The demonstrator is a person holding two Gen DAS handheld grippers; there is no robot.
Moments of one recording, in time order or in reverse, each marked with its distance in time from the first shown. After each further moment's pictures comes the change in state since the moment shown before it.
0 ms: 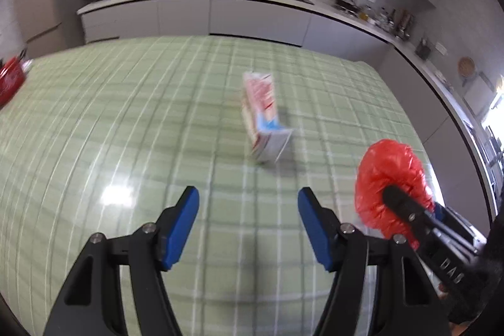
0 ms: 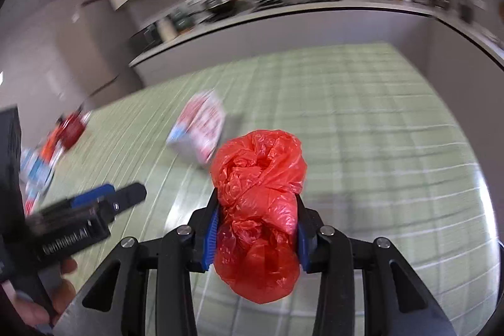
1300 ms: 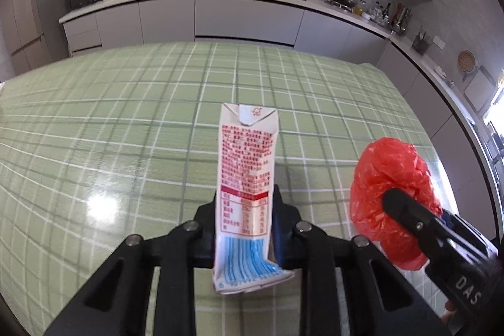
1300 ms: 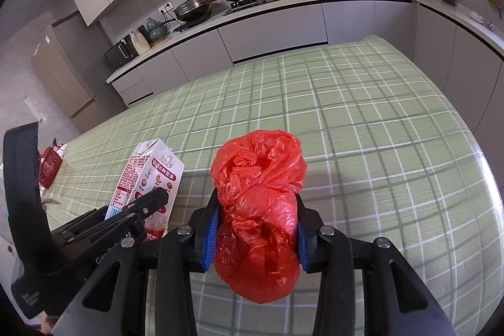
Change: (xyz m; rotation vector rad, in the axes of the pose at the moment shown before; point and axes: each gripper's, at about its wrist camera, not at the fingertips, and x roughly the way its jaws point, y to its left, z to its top) left arm 0.057 0.003 0.035 0.035 -0.001 -0.028; right arm 0.071 -0.017 0.058 0.090 0.010 -0.039
